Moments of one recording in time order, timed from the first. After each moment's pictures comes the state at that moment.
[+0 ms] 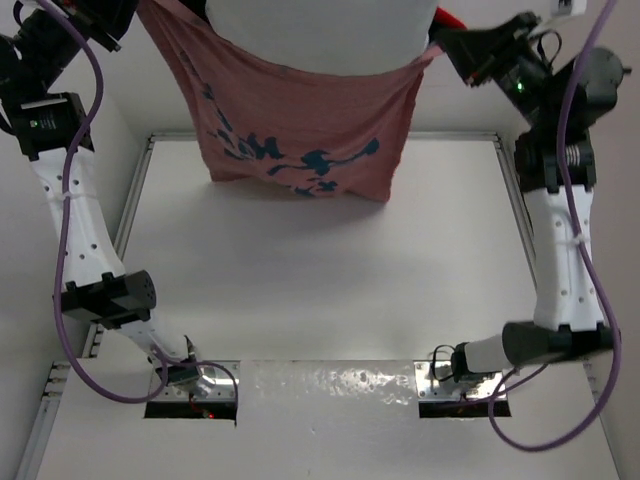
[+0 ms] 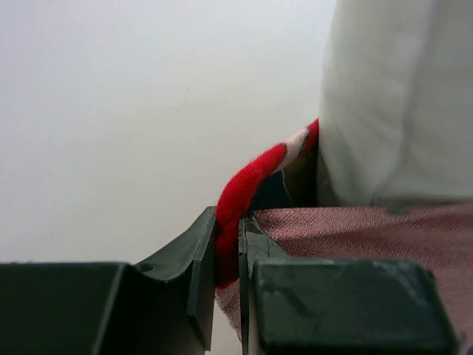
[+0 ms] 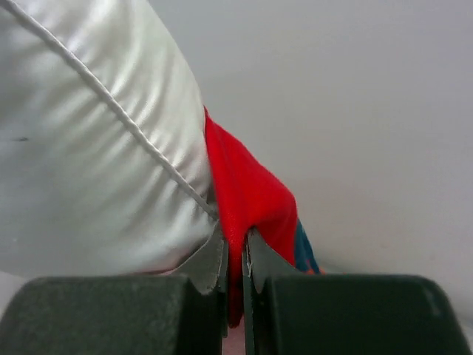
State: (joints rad) left arm 0.32 1.70 2.33 0.24 0.95 -0.41; right arm 0.02 1.50 1.99 -0.05 -0.58 0.54
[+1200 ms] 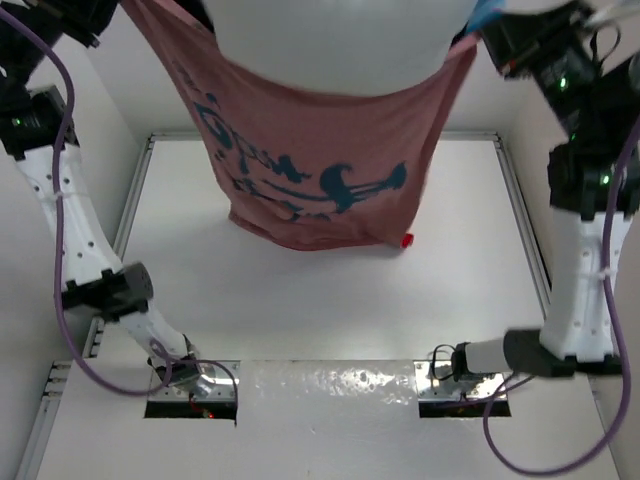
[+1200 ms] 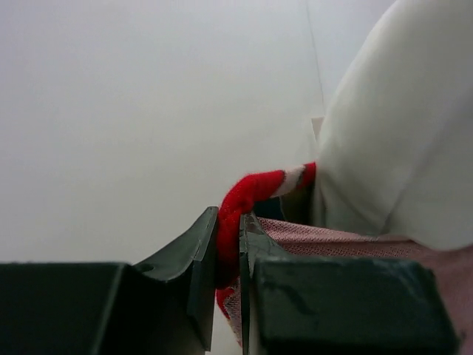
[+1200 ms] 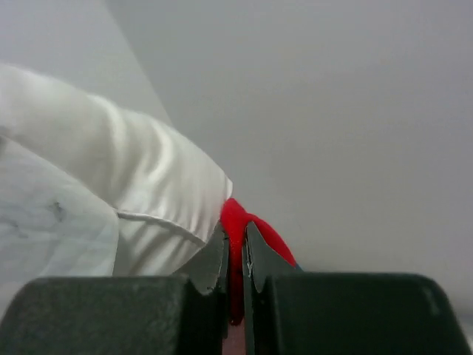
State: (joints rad) left arm 0.39 1.67 2.33 0.47 0.96 -0.78; right arm -0.01 1.33 2.00 -0.25 -0.41 0.68
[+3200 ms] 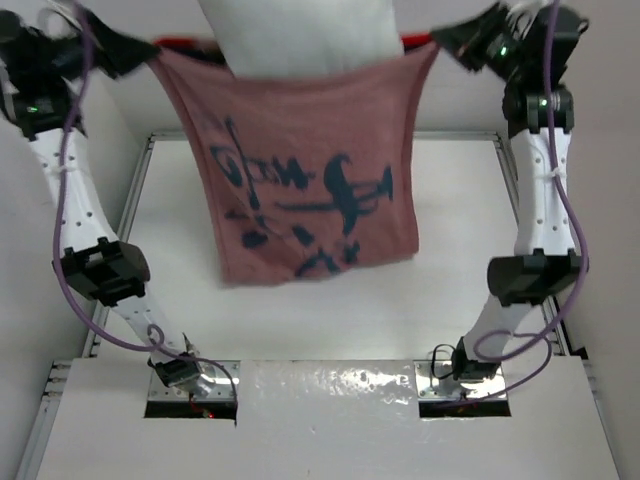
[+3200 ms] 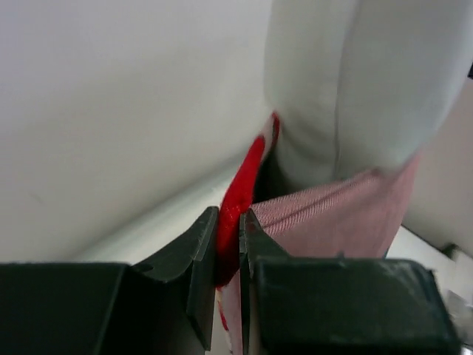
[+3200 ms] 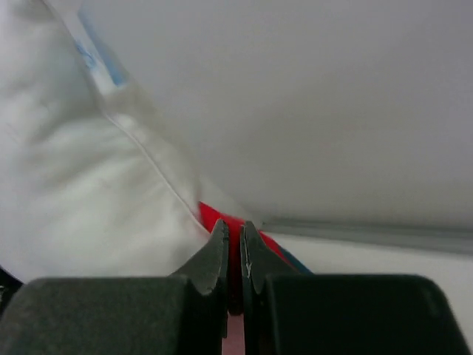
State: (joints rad) left arm 0.41 1.85 2.30 -0.30 1.21 -0.44; right arm -0.05 1.77 2.17 -0.38 -0.52 0.80
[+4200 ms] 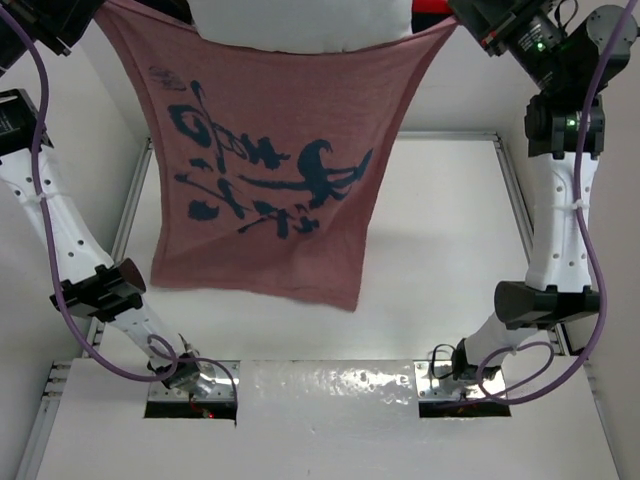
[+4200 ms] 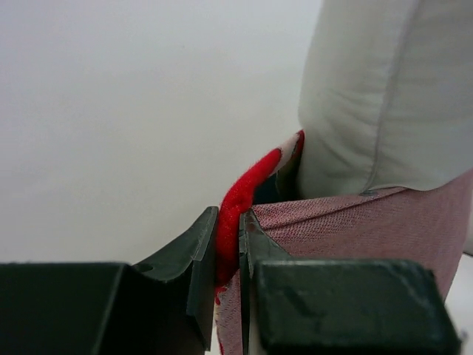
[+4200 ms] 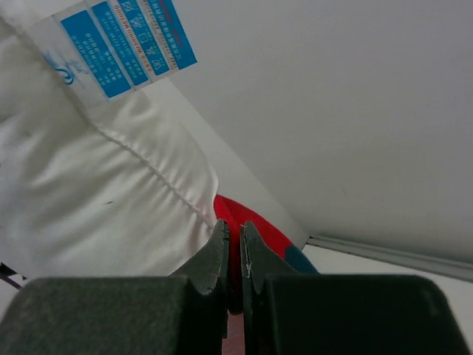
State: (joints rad) left arm 0.55 1.77 2.49 0.25 1.12 -0.80; right arm -0.07 1.65 2.19 -0.15 -0.60 0.95
